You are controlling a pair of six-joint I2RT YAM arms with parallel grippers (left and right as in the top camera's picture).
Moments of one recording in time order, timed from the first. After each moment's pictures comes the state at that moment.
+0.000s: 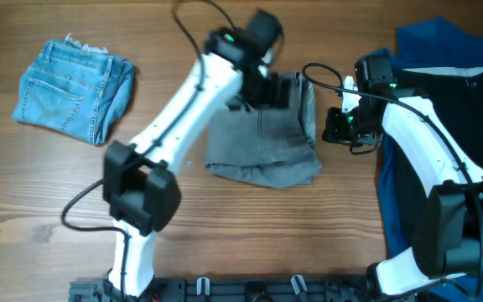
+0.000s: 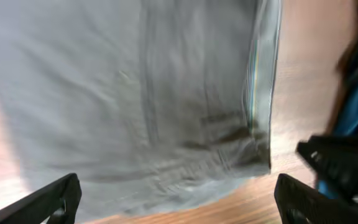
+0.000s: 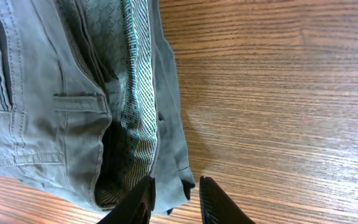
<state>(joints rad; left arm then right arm) -0.55 2.13 2.08 -1.27 0.18 -0.46 0.09 1.72 1.22 -0.93 -0.27 0.18</state>
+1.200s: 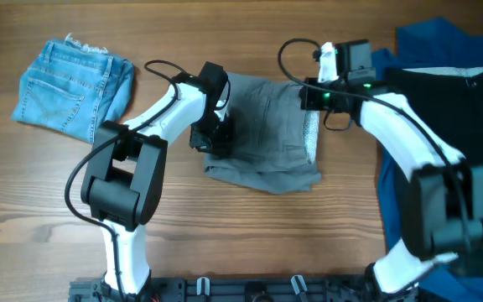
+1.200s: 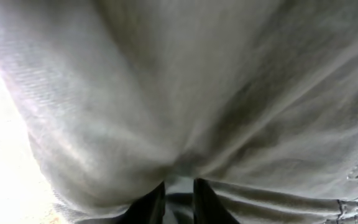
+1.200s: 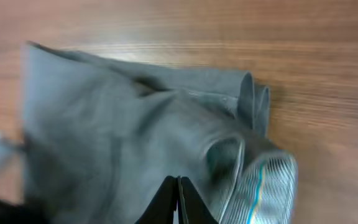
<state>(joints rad) -0.39 2.10 1.44 -0.96 0.31 -0.33 0.18 1.86 1.23 -0.39 -0.32 0.21</state>
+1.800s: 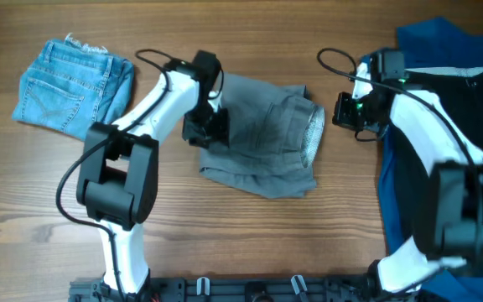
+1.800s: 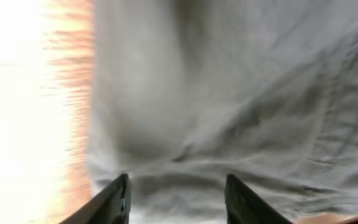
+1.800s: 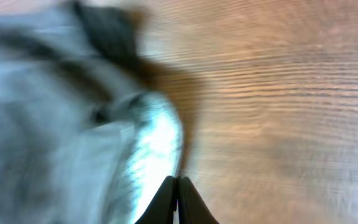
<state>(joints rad) -0.35 2.09 1.57 -1.14 0.29 -0.32 0.01 1.78 1.23 -0.74 -0.33 0.19</state>
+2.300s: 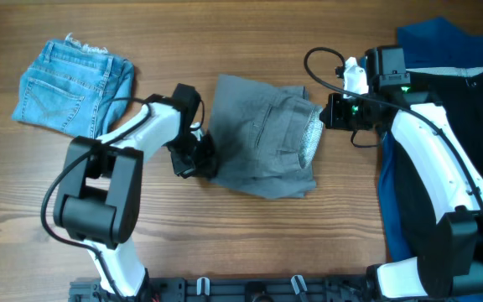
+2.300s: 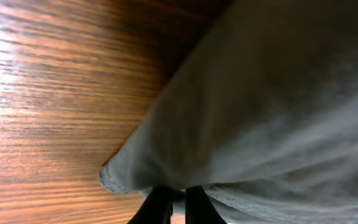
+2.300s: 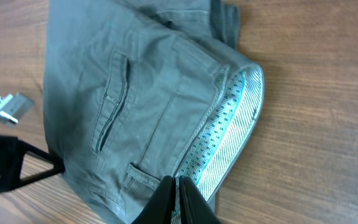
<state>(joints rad) -0.28 1.96 1.16 -0.91 0.42 -0.58 0.09 1.62 1.23 -0.81 -0.39 0.13</state>
